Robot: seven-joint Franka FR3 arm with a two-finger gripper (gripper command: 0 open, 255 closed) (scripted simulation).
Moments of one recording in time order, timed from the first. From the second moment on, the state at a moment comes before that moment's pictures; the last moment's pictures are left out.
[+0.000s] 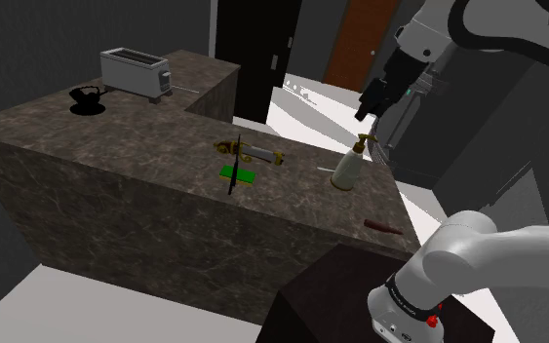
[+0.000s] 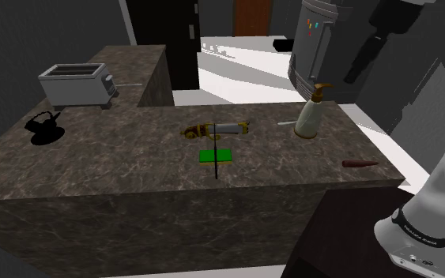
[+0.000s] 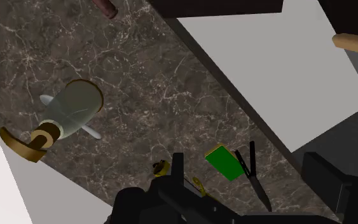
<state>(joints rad) 0.01 -0.82 0.01 -2.26 0.02 1.63 0.05</state>
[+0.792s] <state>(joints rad) 0.12 -0.78 -0.15 -2.58 0.08 2.16 -0.25</state>
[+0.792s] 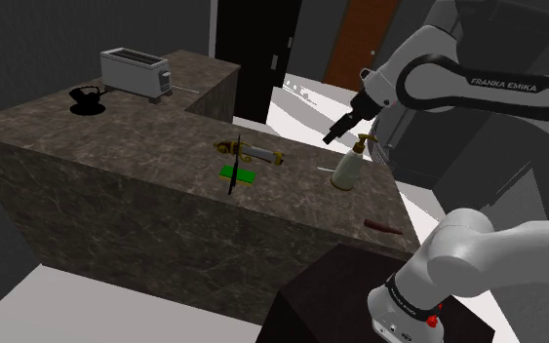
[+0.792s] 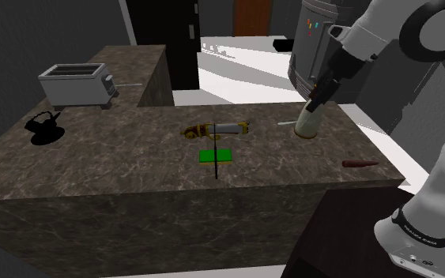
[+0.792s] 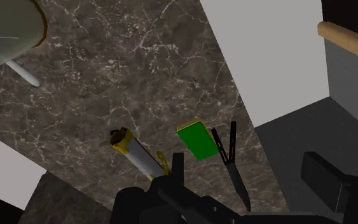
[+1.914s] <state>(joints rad) 1.16 -0.26 -1.07 -2.49 0.92 2.82 -1.43</state>
